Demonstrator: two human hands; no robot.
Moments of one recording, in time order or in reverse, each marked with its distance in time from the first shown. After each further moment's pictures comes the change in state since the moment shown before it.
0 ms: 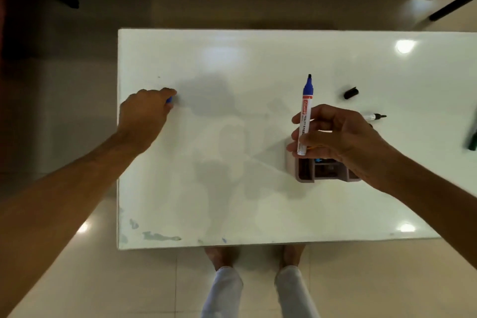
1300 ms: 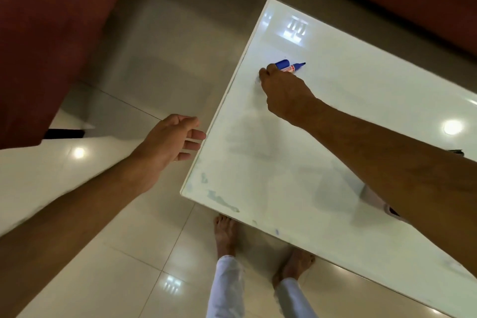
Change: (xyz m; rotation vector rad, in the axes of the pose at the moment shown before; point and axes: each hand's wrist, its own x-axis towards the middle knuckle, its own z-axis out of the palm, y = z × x) left_hand -0.191 -0.100 -0.042 -1.313 -0.156 -0.967; right_hand 0.177 -0.024 0.288 -1.873 -0.124 -0.590
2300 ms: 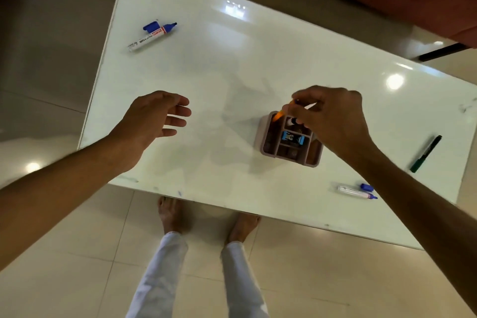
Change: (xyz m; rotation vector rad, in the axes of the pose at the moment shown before) left_hand -0.075 0.025 0.204 0.090 -0.170 0.148; right_hand -0.304 0.199 0.047 0.919 0.313 0.554
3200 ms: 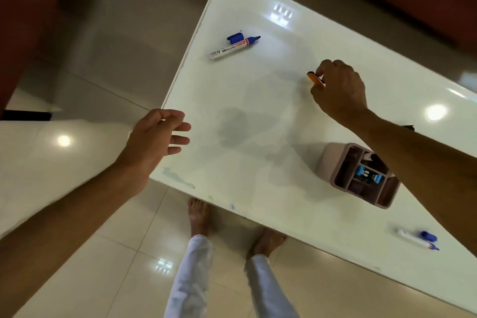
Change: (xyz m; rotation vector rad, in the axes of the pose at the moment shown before) left_hand 0.000 -0.048 -0.114 -0.146 0.244 -0.111; right_hand 0.147 -0.052 0.130 -0.520 0.029 -0.309
